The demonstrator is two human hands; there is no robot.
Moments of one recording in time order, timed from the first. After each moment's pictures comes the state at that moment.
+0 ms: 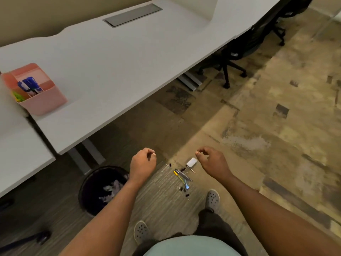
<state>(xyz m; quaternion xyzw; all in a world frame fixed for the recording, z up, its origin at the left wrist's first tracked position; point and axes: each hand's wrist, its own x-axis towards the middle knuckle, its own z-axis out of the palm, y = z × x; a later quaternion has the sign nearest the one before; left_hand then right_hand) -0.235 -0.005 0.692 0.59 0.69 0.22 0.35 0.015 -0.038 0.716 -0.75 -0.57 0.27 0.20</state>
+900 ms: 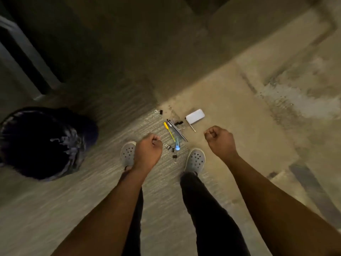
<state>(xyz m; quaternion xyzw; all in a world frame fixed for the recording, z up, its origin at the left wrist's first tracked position) -0.027 0.080 0.326 0.36 0.80 0.07 0.48 0.203 0.124 0.319 -0.75 -0.50 0.43 -0.02</state>
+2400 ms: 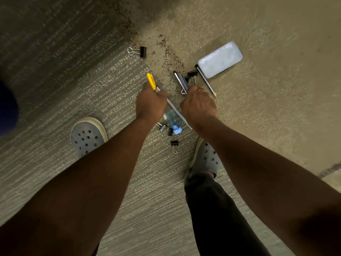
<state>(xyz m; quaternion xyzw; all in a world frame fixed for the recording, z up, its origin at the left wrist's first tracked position) 0.012 0.062 -0.050 0.35 0.81 0.04 0.46 0.145 0.063 -0.053 -0.64 -0.68 0.28 -0.23</state>
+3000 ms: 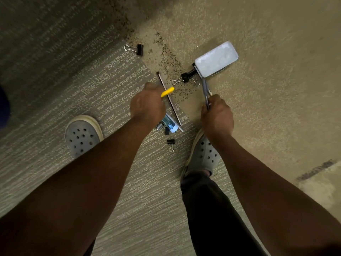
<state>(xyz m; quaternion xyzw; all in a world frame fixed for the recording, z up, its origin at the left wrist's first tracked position) 0.007 0.053 -0.038 0.61 0.71 -0.09 0.33 0.197 0.026 -0.041 -0.78 -0.54 0.29 -0.09</state>
